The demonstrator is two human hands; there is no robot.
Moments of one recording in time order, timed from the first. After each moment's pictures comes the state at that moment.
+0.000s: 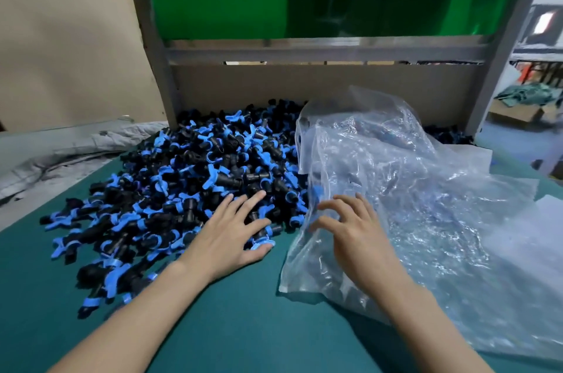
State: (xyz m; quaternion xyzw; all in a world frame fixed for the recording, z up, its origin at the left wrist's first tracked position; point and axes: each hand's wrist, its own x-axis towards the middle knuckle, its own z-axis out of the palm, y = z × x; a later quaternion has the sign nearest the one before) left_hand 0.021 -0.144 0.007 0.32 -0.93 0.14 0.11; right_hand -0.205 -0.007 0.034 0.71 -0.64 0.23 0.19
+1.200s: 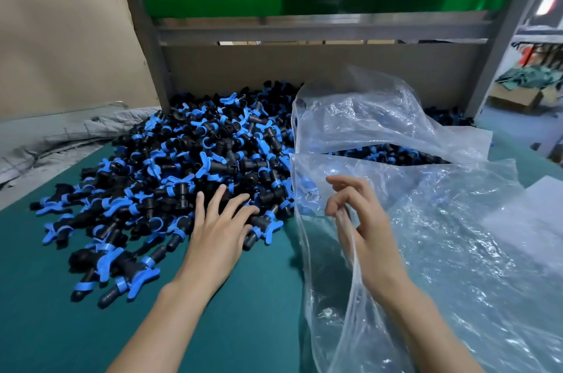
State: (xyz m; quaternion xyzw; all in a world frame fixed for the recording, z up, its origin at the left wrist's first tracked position) left_hand 0.016 -0.107 -0.006 0.43 -0.87 0.07 0.23; right_hand -0.188 0.019 0.038 0.60 -0.53 0.59 -0.09
